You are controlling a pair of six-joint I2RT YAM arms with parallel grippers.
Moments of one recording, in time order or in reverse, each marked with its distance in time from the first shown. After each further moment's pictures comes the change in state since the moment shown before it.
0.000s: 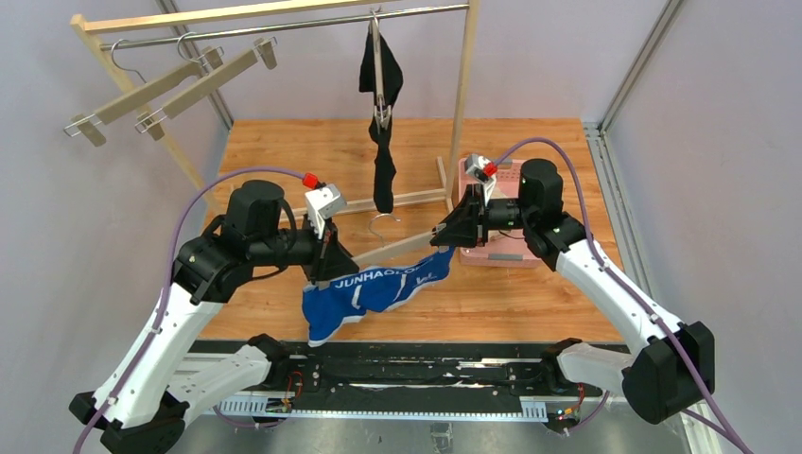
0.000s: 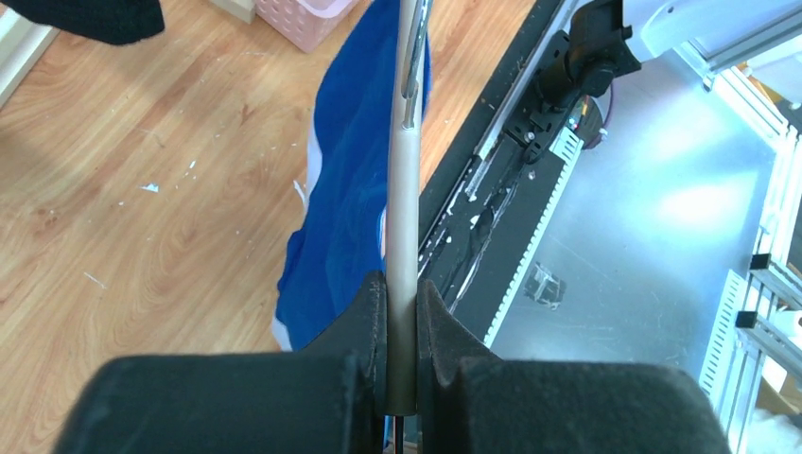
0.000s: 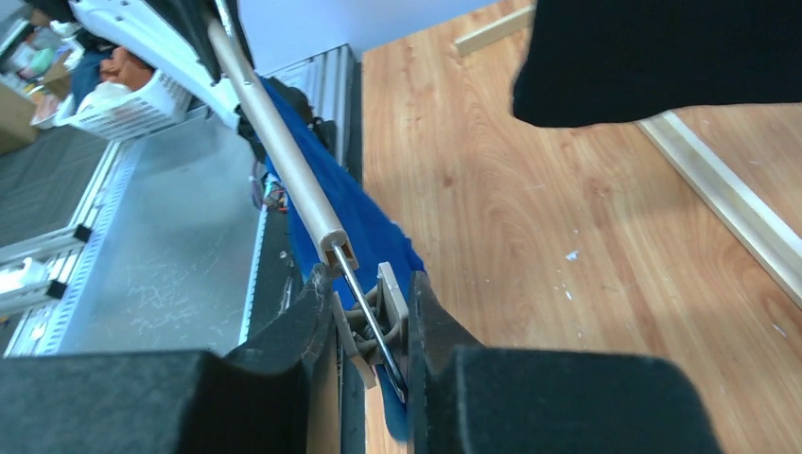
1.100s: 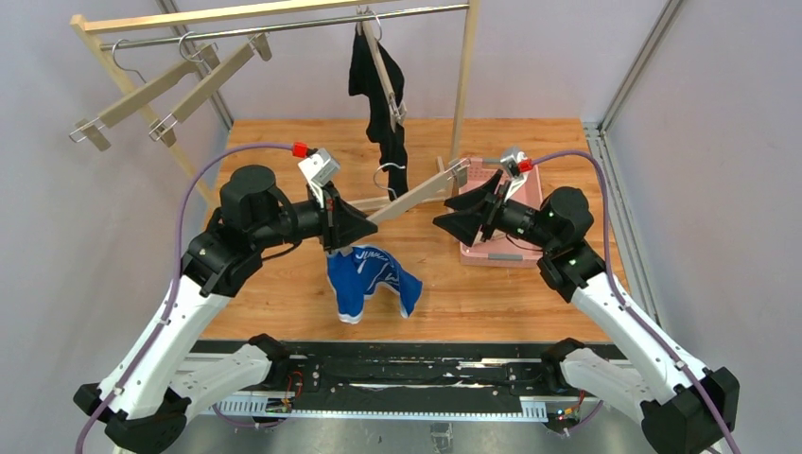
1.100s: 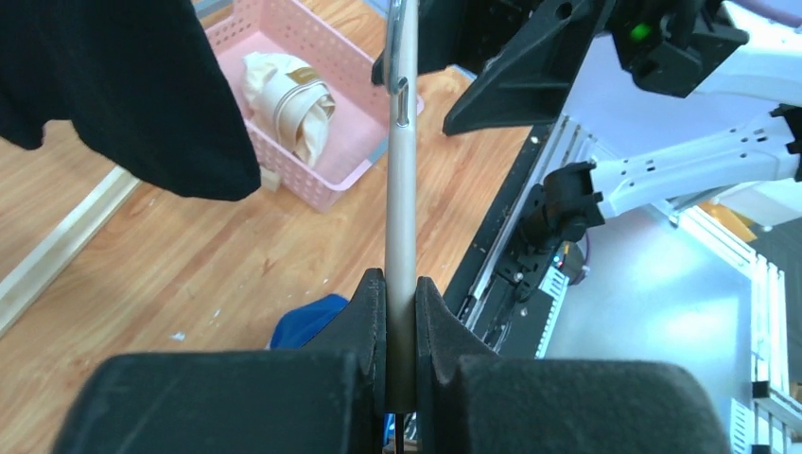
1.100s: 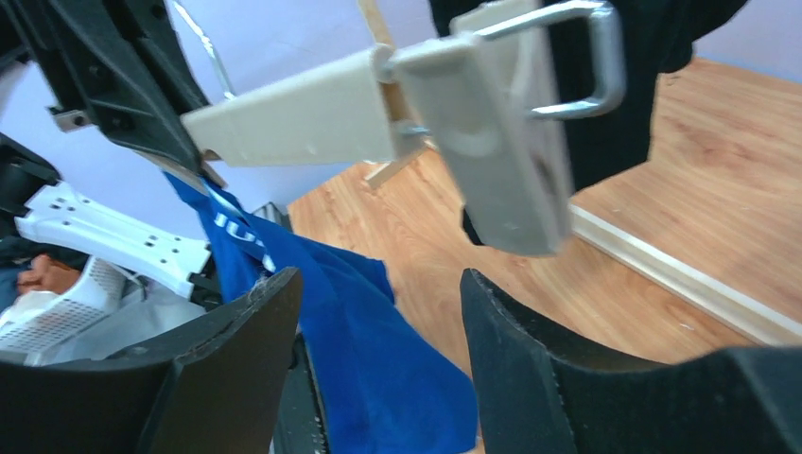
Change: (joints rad) left arm -0.002 0.028 0.012 0.339 -0.035 -0.144; right arm 0.037 -0.229 -0.129 0.238 0.412 0.322
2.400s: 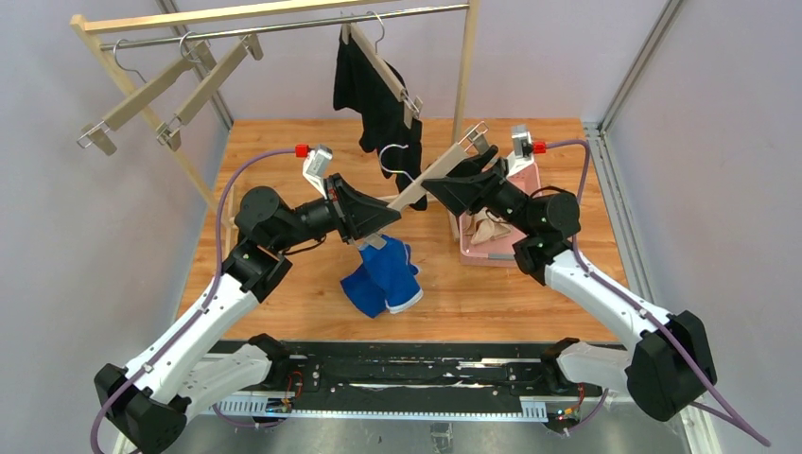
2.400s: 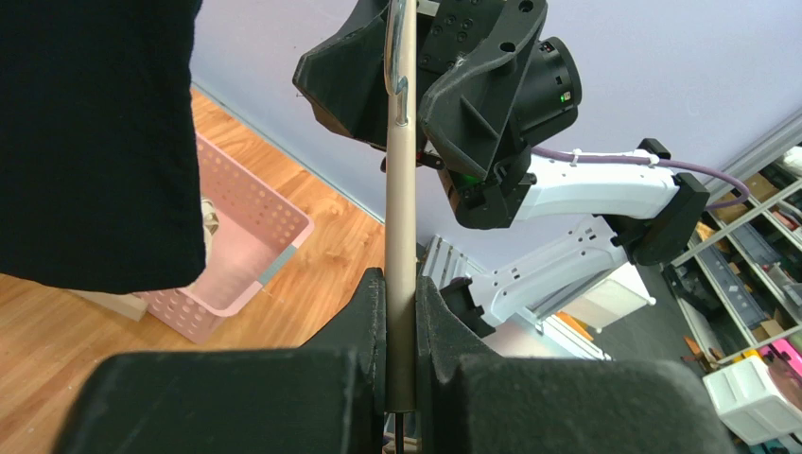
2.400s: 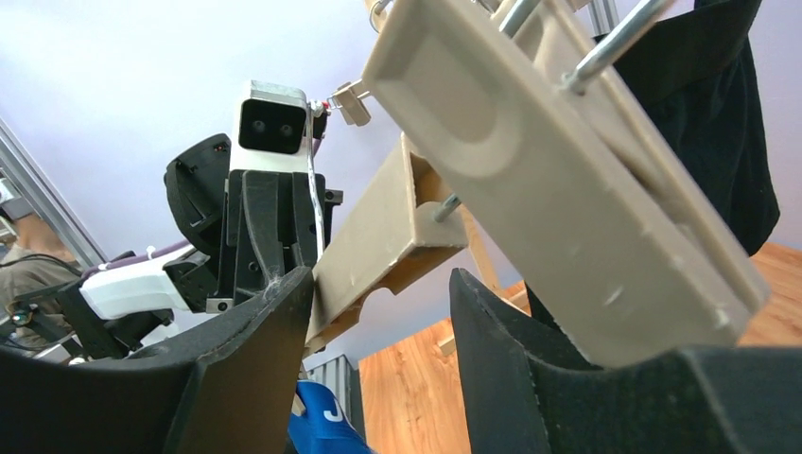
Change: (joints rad) left arm 0.001 -0.006 -0.380 0.837 0.094 -0.488; right arm 0.067 0.231 -0.011 0.735 0.112 0.370
